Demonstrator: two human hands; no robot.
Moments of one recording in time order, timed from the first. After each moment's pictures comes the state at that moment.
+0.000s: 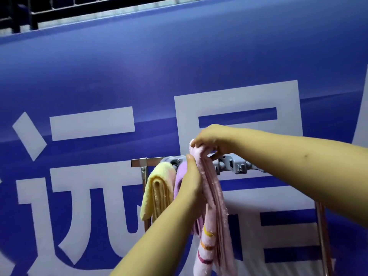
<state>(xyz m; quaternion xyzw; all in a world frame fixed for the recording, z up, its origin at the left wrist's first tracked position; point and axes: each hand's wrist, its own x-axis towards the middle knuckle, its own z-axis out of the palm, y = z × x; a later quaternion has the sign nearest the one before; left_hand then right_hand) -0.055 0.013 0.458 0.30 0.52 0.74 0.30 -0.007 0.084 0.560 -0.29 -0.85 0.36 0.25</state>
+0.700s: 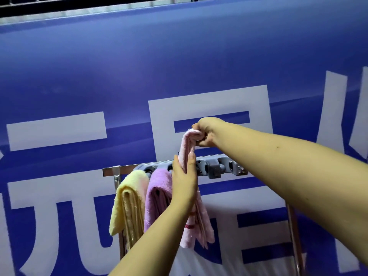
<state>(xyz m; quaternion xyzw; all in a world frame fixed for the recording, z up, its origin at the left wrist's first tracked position) -0.043 0.071 0.452 0.44 0.57 0.69 0.04 0.011 0.142 0.583 -0.30 -0.58 0.62 0.44</state>
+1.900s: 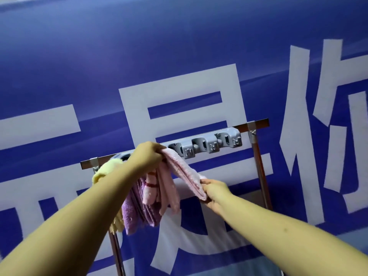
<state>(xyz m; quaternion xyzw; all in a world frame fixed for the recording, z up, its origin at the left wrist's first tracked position) -0.065 0.046 0.492 0.58 0.75 0.28 -0.15 0.069 0.131 0.372 -0.32 -0.39 0.74 0.44</state>
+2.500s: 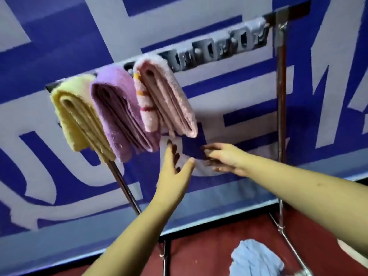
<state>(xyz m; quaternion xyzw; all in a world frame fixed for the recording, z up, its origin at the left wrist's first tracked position) -0.052 0.036 0.258 0.52 0.65 0.54 0.14 0.054 0.178 0.246 -0.33 -0.61 0.66 0.27</state>
